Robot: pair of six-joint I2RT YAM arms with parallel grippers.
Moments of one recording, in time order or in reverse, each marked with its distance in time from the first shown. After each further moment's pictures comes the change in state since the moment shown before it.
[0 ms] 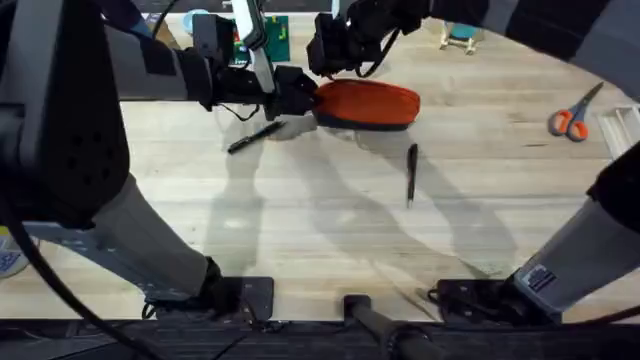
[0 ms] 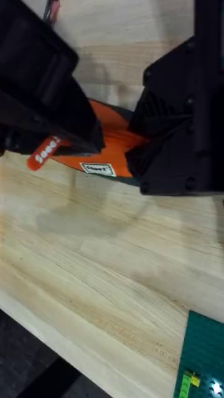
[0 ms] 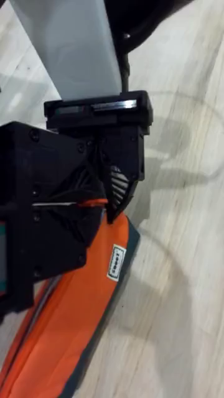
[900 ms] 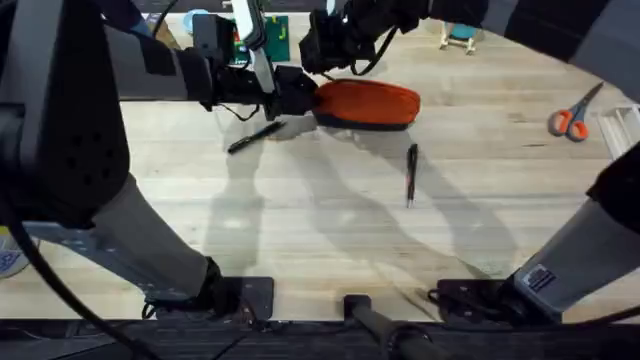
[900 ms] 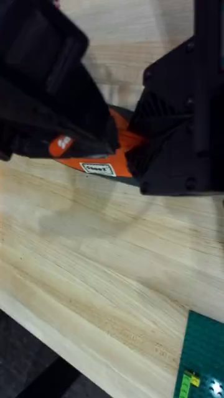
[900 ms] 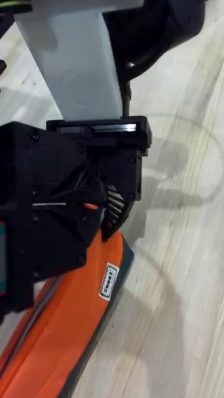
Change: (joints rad) left arm 0.000 0.000 0.000 0.000 -0.001 0.000; right arm 0.003 0.000 0.000 0.041 -0.062 -0.001
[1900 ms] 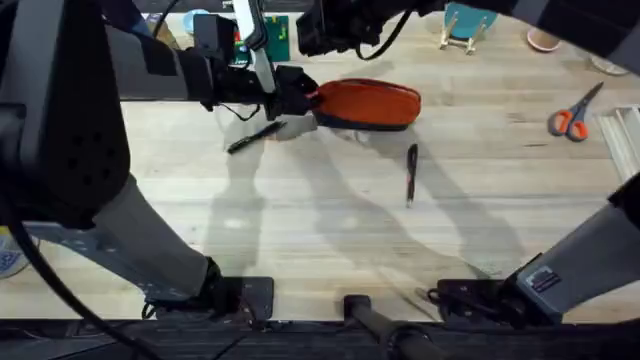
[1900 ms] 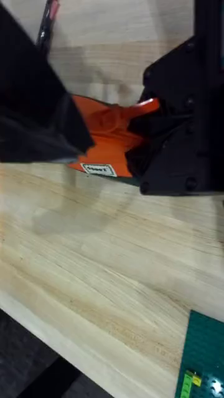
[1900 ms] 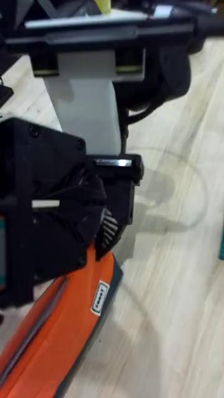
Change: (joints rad) left arm -0.003 0.000 0.000 0.003 -0.004 0.000; right arm -0.029 -0.051 0.009 0.028 -0.087 0.001
